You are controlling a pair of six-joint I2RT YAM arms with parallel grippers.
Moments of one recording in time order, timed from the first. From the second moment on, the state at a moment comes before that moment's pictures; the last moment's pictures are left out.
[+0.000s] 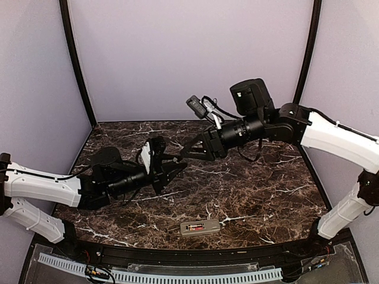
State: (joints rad) left arm -1.07 1.26 0.62 0.66 0.04 0.15; right arm 0.99 1.51 1.51 -0.53 -0.55 0.25
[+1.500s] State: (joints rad) left arm -1.07 1.24 0.77 0.74 0.08 -0.33; right arm 1.03 1.35 0.93 0.51 -0.35 -0.24
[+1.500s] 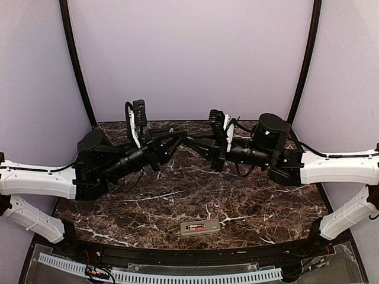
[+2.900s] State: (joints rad) left arm -1.07 1.19 0.77 0.60 0.05 -0.19; right arm 1.05 1.31 1.01 0.25 -0.41 -0.23
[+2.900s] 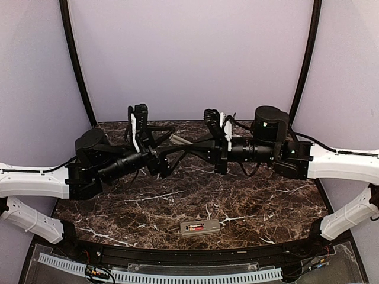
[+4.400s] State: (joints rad) left arm -1.18 1.36 0.91 -0.13 0.03 0.61; right arm 0.89 1.63 1.16 -0.43 -1.00 0.40
